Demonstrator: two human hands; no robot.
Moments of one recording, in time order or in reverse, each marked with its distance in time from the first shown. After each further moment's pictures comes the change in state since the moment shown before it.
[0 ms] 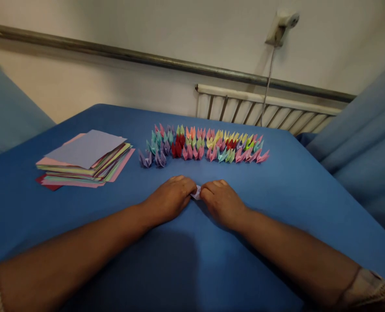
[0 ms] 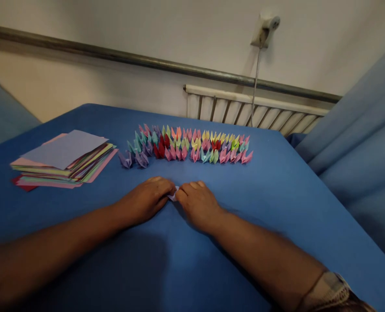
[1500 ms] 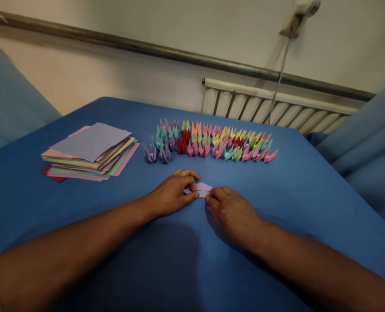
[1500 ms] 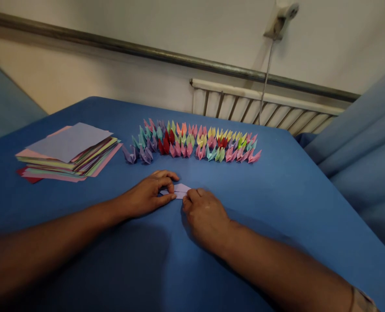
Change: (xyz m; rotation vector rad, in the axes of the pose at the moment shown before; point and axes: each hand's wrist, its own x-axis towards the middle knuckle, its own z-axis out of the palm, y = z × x) left_hand -0.003 -0.015 0.009 -0.360 0.077 -0.163; right_hand -0.018 -0.020 -0.016 -0.008 -0.150 0.039
